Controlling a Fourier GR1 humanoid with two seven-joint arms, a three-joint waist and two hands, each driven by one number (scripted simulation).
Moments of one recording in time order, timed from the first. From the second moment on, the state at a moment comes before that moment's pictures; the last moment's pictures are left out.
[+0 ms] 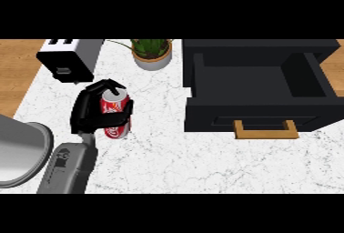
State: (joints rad) left arm -0.33 0.04 0.07 -1.31 0.05 0.07 -0.13; right arm 0.33 -0.02 -0.27 -2.21 -0.13 0.22 0.09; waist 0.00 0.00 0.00
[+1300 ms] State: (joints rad) left arm -1.06 0.00 -0.20 -1.13 0.05 0.45 0.30; right arm 0.31 -0.01 -0.29 -2.20 -0.12 0.23 0.08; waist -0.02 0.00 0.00
